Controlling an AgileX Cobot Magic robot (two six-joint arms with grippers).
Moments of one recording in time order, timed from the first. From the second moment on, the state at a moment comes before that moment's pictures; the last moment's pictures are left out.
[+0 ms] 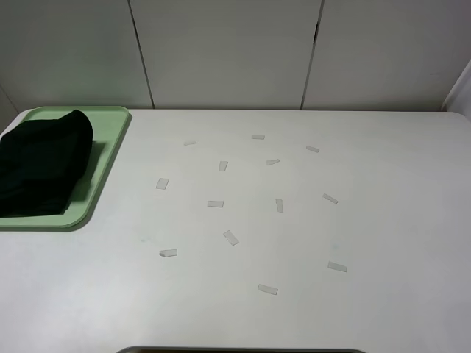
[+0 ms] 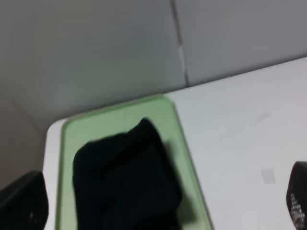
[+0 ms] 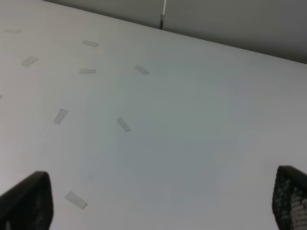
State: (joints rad) left arm -0.13 0.51 -0.86 0.16 0.73 0.05; right arm 0.14 -0.01 -0.49 0.06 1.04 -0.14
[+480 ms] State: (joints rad) left arm -0.03 0.12 -0.68 0.19 0.92 0.06; right arm 0.14 -0.01 -0.49 0.06 1.04 -0.14
